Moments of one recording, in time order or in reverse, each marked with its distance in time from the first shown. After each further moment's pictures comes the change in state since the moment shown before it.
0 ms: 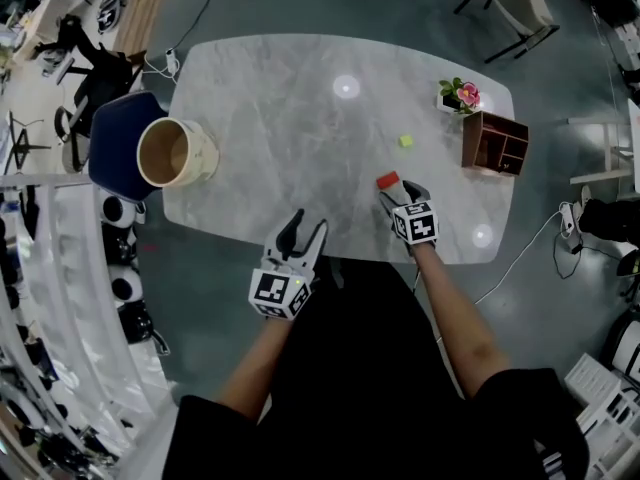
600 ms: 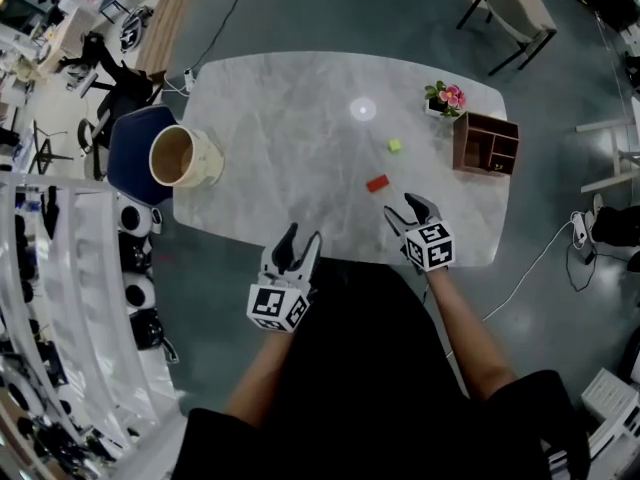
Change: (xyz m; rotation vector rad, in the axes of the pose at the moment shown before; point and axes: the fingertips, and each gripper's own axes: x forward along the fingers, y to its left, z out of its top) left arm -0.030 -0.056 0.008 0.042 -0.060 0.083; right arm -0.109 0.010 0.024 -0.021 -0.240 0.141
